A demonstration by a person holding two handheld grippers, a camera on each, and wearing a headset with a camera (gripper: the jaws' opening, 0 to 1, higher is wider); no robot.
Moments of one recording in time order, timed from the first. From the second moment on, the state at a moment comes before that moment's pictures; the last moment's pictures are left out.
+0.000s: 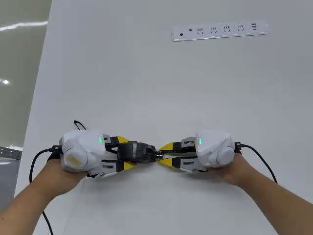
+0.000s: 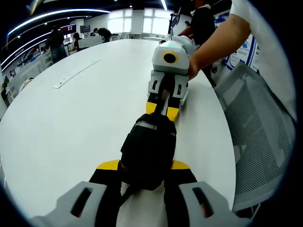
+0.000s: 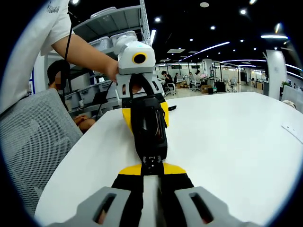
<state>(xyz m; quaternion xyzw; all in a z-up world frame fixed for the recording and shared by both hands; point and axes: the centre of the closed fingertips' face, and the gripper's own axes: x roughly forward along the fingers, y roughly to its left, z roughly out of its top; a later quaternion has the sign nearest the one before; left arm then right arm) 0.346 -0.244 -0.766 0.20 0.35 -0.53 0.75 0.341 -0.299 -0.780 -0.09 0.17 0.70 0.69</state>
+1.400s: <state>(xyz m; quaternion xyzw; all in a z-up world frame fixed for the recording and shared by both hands) 0.347 -0.245 -0.766 0.19 0.35 -0.52 0.75 0.343 -0.331 -0.779 -0.09 0.17 0.69 0.69</state>
